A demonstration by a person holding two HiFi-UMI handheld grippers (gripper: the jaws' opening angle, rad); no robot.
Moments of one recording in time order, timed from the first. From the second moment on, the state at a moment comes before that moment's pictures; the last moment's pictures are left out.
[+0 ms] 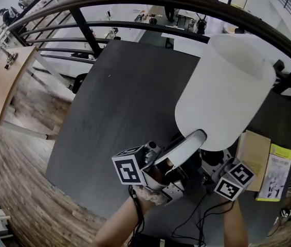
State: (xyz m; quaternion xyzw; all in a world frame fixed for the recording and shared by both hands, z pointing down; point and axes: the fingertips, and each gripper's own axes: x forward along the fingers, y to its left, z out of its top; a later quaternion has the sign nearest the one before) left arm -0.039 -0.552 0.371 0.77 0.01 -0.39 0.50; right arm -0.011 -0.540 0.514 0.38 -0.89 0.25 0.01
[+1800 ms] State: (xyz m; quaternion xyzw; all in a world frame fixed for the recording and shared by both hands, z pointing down) left arm -0.059 -0.482 0.397 0.77 -0.03 -0.40 0.49; right arm -0.025 -0.464 0.514 0.42 -0.87 0.25 -0.03
